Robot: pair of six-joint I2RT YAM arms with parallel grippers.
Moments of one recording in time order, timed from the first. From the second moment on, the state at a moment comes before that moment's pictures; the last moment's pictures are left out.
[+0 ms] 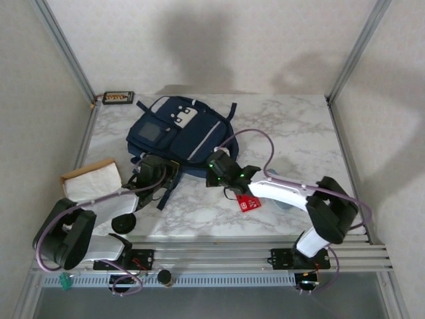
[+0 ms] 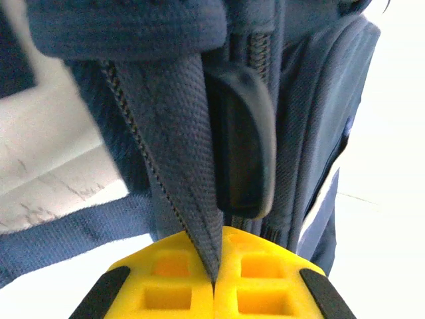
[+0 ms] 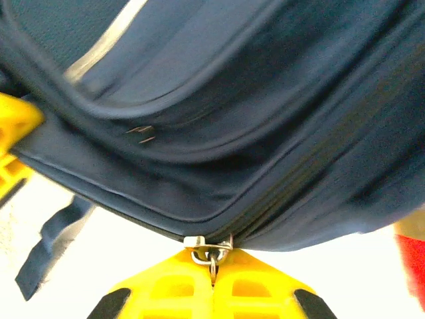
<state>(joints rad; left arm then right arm) -0.40 1.30 0.47 0.26 0.00 -1.52 0.91 1.56 0.98 -0.26 0.16 0.69</state>
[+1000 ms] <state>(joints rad) -0.09 1.24 0.60 -0.11 0.04 -1.02 0.81 1.60 0.98 -0.22 -0.20 0.29</state>
